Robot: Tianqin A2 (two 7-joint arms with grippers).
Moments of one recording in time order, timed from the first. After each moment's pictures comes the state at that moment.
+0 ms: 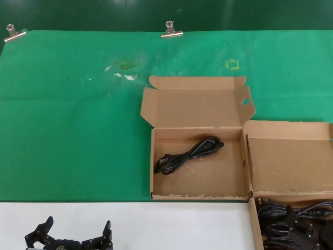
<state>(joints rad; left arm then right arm) 0.00 -0.30 1.60 -1.60 -1.80 0.00 0.00 0.03 0.31 -1.62 1.59 1.79 -0.03 -0.01</state>
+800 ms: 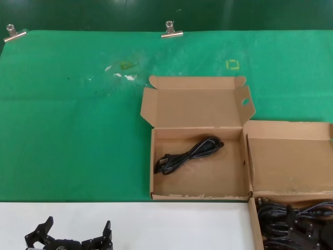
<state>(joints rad) 0.00 -0.30 1.60 -1.60 -1.80 0.00 0.00 0.03 0.31 -1.62 1.59 1.79 -0.03 -0.01</state>
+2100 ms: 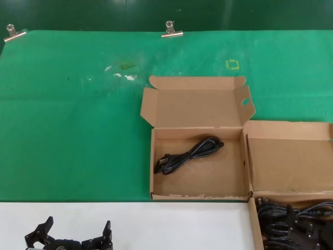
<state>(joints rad) 0.00 -0.30 1.60 -1.60 -1.80 0.00 0.00 0.03 0.31 -1.62 1.59 1.79 -0.03 -0.01</state>
